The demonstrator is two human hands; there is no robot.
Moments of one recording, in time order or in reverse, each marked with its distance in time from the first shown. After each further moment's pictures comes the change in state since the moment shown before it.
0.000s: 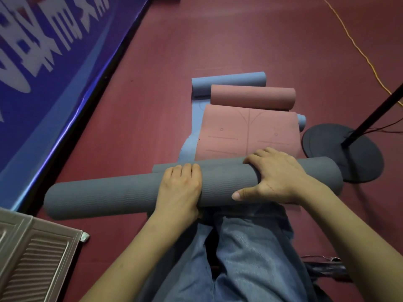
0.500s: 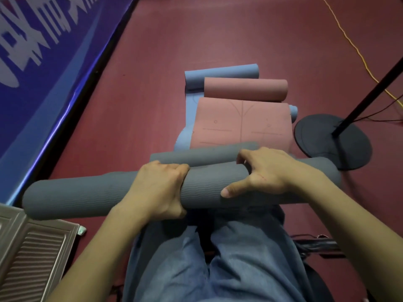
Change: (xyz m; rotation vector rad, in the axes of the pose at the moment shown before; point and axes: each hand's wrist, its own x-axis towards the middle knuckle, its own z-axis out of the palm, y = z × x) left_hand -0.021 -0.025 -0.037 -0.004 -0.116 0.154; right_hand -0.035 -0.025 -0.023 0.149 -0.164 0.093
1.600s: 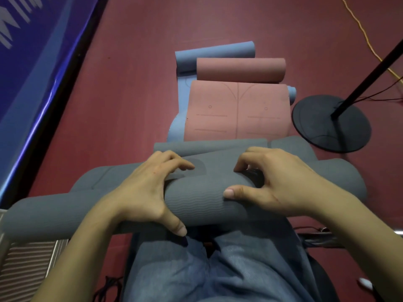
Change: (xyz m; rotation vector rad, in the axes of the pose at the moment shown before) left_hand 0.005 -0.018 0.009 -0.640 -0.167 0.139; right_hand -0.020 0.011 0.025 0.147 0.219 -0.169
